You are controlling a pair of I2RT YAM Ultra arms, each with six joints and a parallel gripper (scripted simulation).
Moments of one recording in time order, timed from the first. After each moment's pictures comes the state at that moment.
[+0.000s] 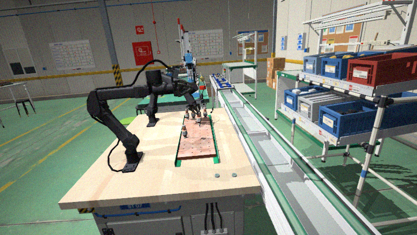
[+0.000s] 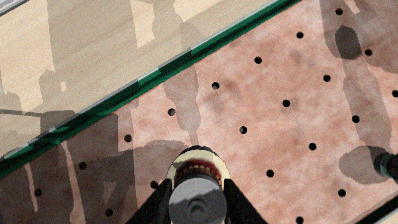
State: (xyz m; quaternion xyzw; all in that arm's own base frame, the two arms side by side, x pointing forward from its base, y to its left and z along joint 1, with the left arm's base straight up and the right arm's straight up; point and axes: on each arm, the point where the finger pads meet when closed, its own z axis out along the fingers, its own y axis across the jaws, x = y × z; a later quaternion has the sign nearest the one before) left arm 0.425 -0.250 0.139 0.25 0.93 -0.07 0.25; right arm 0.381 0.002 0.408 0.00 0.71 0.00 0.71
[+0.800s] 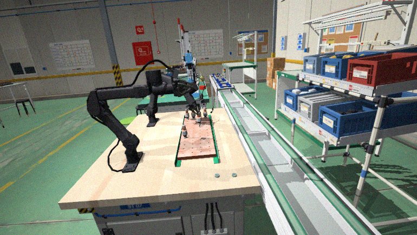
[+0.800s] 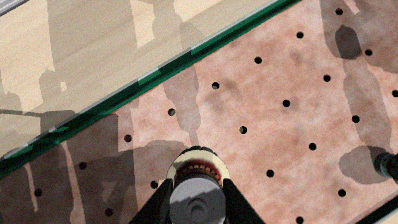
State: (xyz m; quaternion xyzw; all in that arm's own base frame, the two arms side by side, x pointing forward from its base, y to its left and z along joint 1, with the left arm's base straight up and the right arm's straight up) left arm 0.425 -0.250 0.139 0.25 0.93 -0.07 0.25; right arm 0.381 0.002 0.408 0.00 0.71 0.00 0.71
